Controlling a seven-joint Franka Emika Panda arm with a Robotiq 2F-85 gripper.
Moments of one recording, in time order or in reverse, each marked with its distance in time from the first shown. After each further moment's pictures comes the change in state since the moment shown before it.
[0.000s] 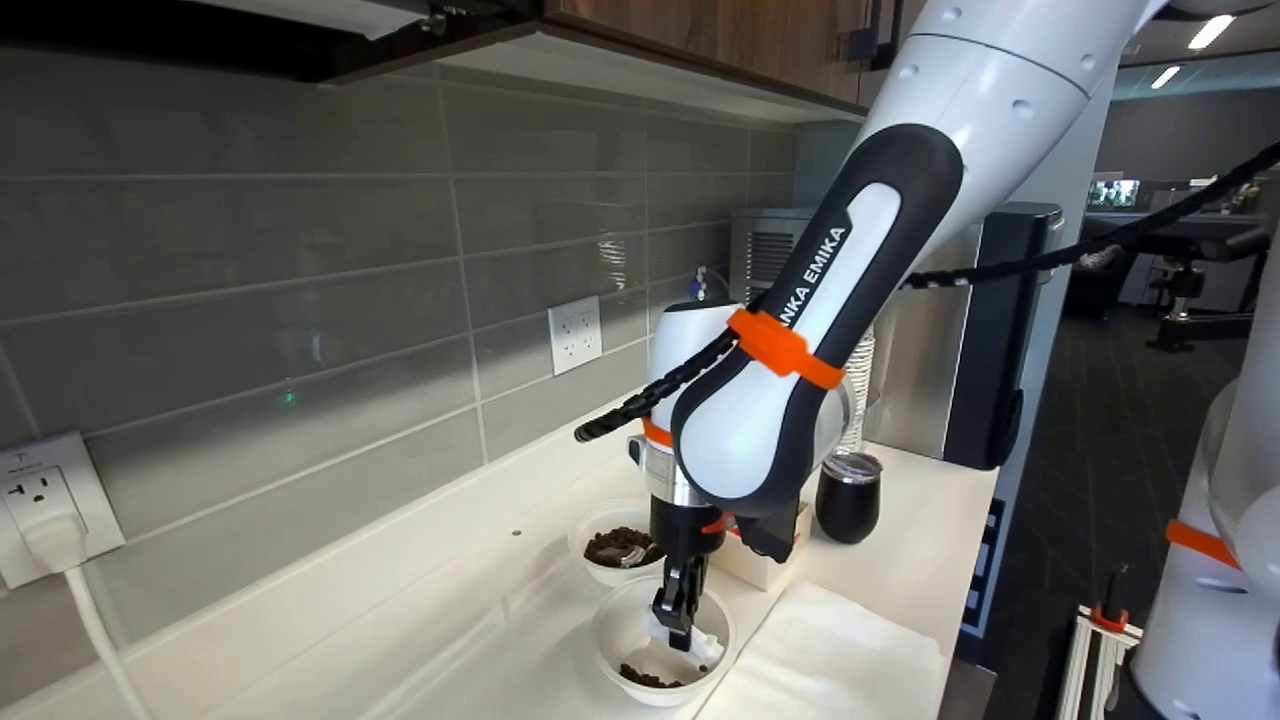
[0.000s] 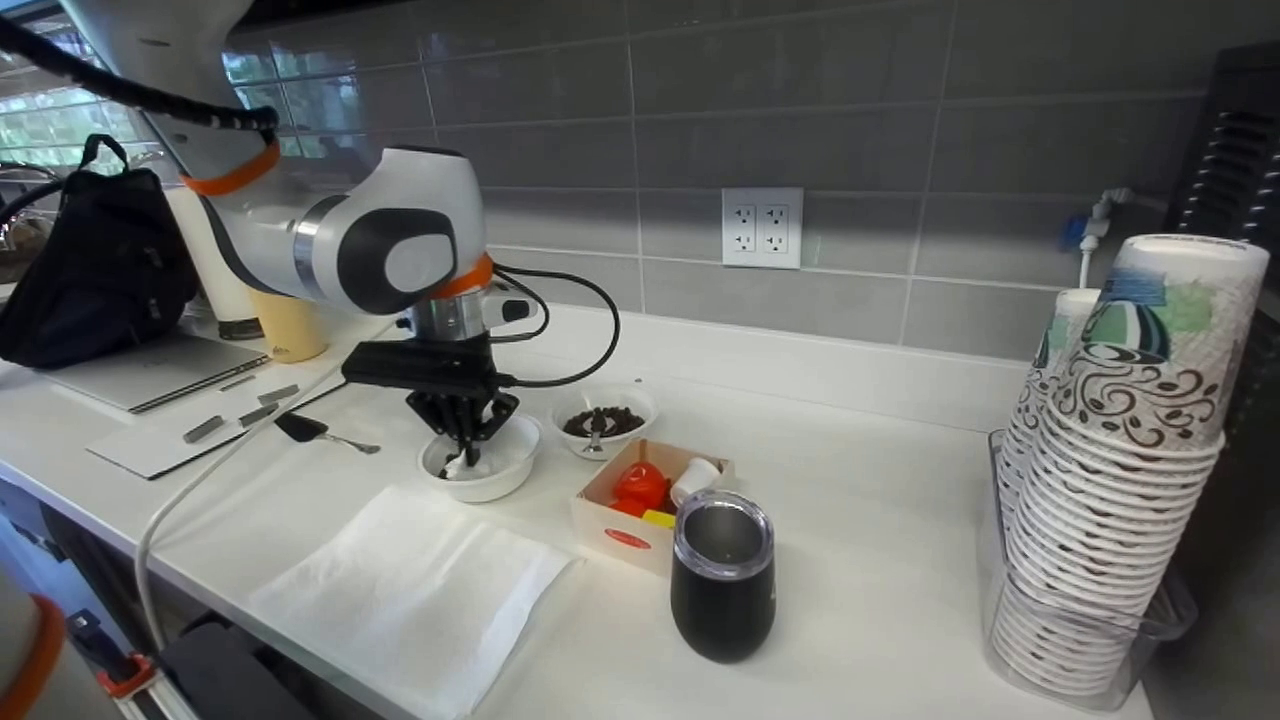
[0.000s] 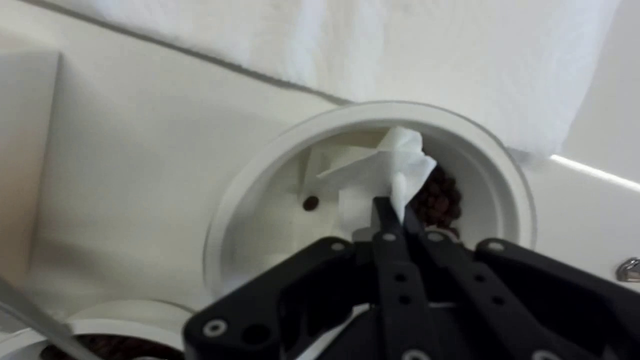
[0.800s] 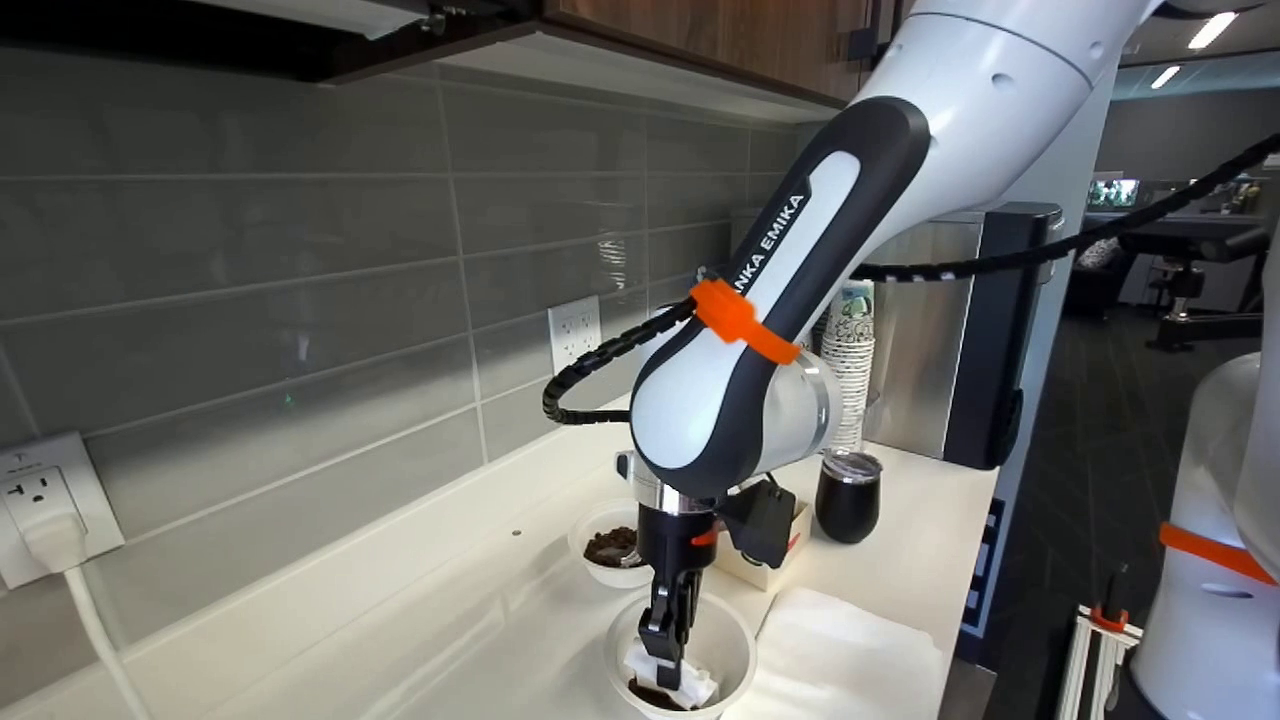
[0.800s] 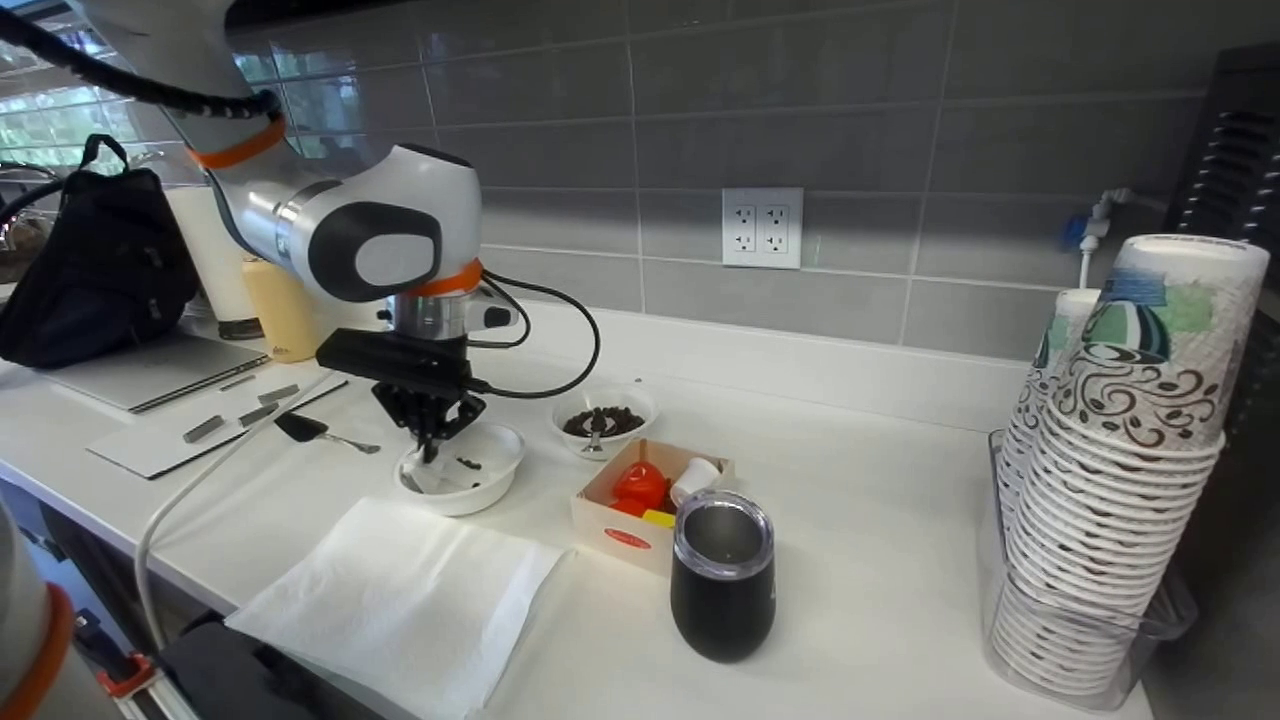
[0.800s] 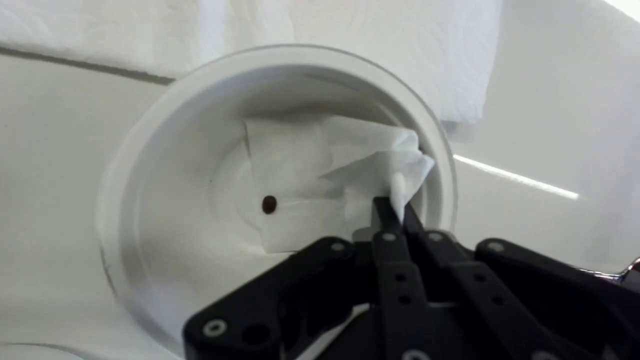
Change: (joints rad) arm 0.155 0.002 -0.090 0.040 0.271 -0.119 -0.176
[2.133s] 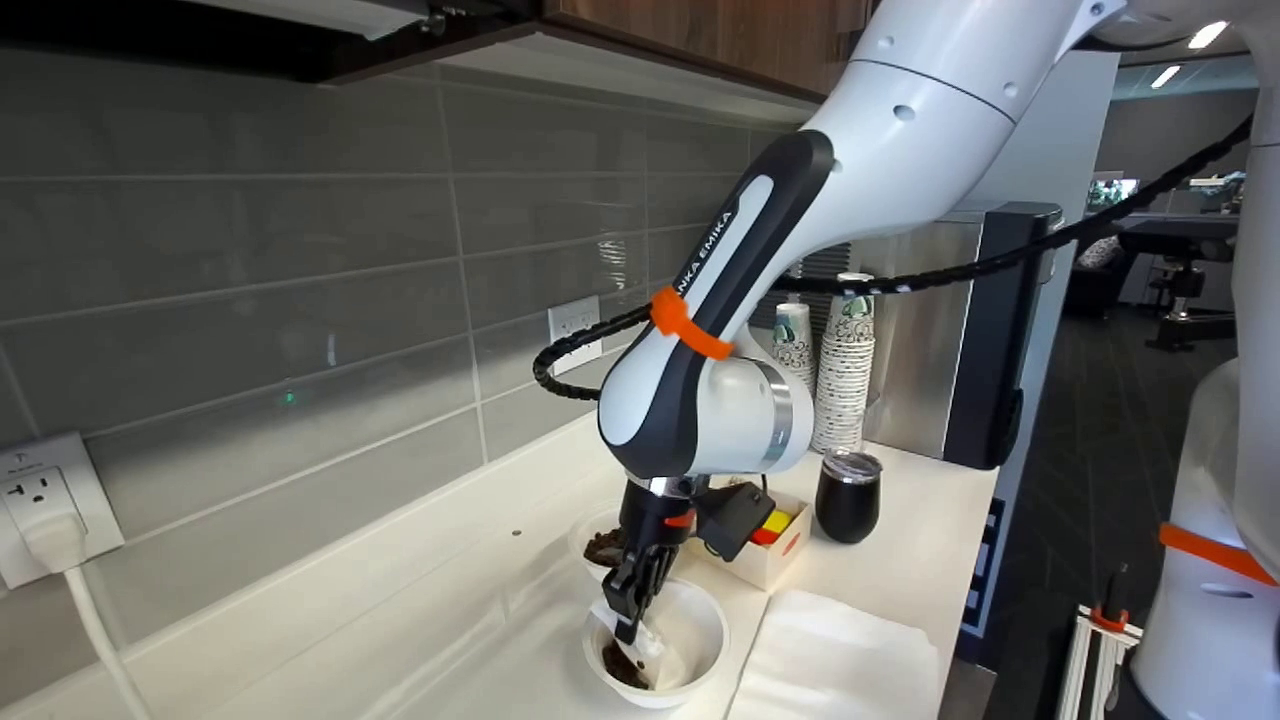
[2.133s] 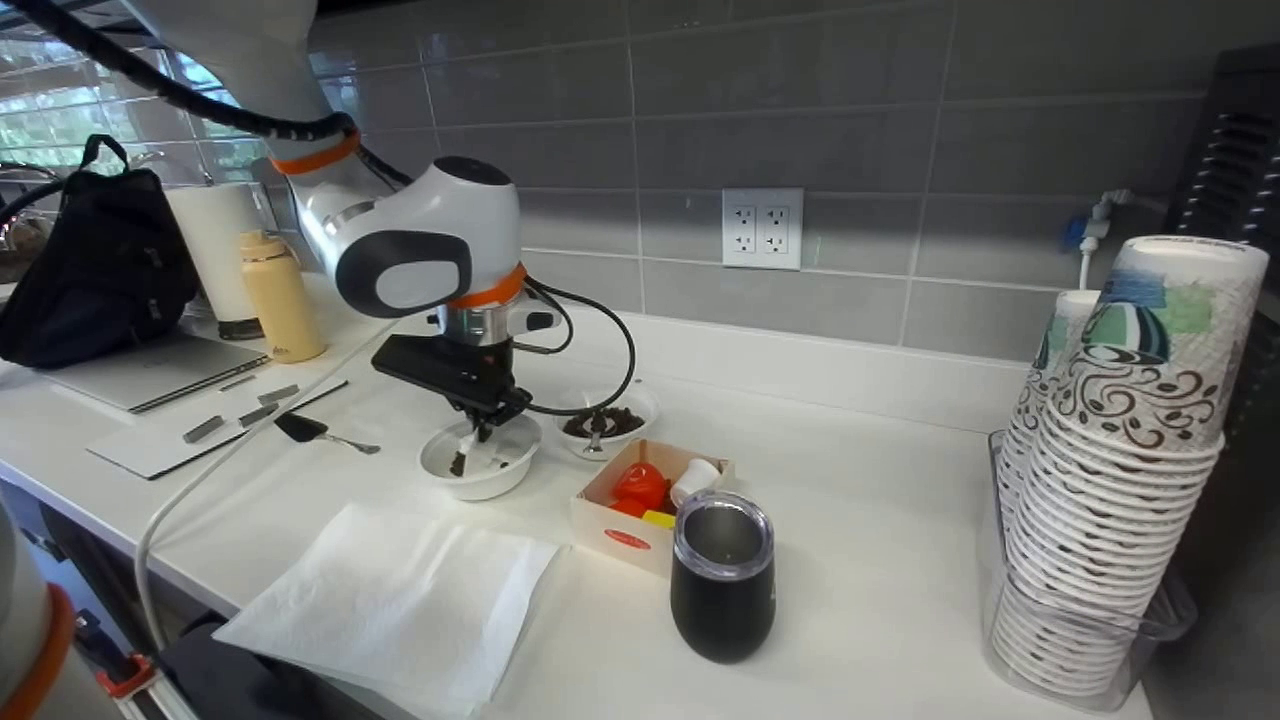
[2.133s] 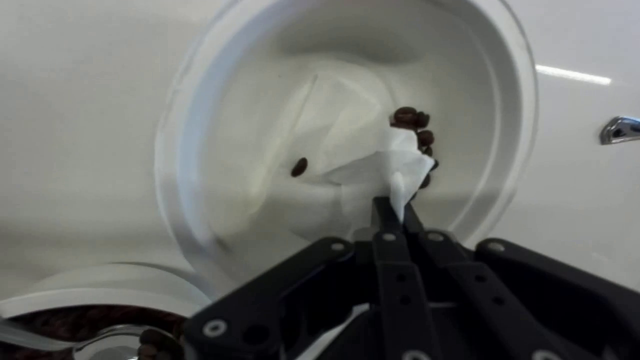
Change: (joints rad) arm -0.001 0.107 -0.047 0.066 0.228 0.206 -0.129
